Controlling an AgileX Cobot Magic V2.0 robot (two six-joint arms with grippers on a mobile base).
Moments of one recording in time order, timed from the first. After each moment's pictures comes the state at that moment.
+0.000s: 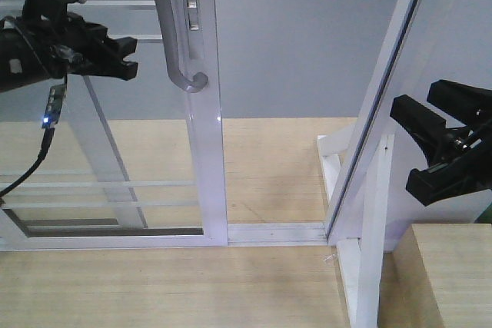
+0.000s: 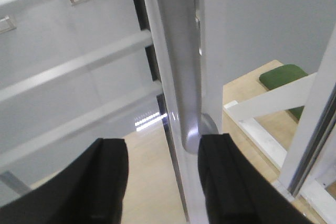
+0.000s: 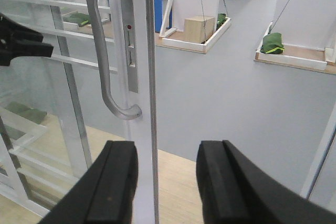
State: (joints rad) left arm -0.19 1.57 -1.05 -1.72 0.19 1.92; right arm 0.46 0.70 -0.52 0.05 0.09 -0.04
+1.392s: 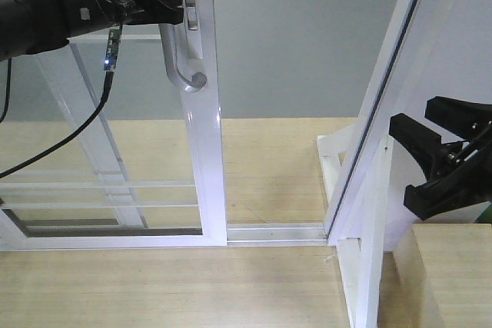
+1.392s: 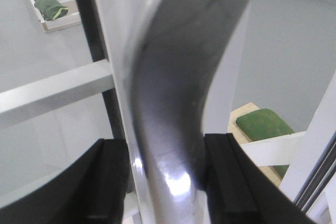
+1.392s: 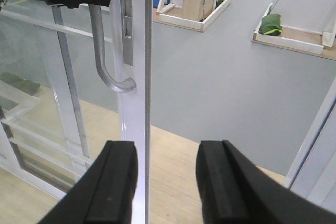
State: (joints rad) left arm -0.23 1.91 -1.47 -1.71 0.24 1.78; right arm 0.46 0.70 -0.52 0.01 0.17 -0.05
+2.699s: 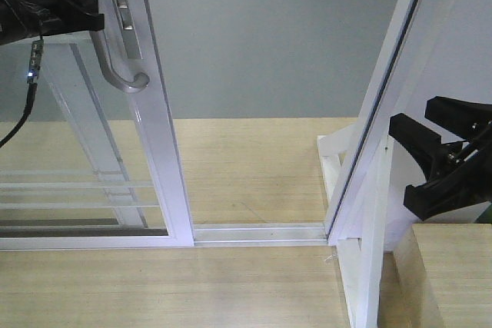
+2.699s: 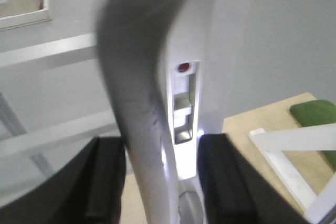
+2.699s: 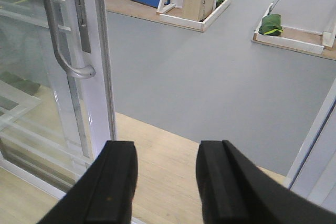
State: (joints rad) left arm -0.03 1.72 -1.25 -1.62 0.25 1.75; right arm 0.46 0.70 -0.52 0.01 0.17 -0.05
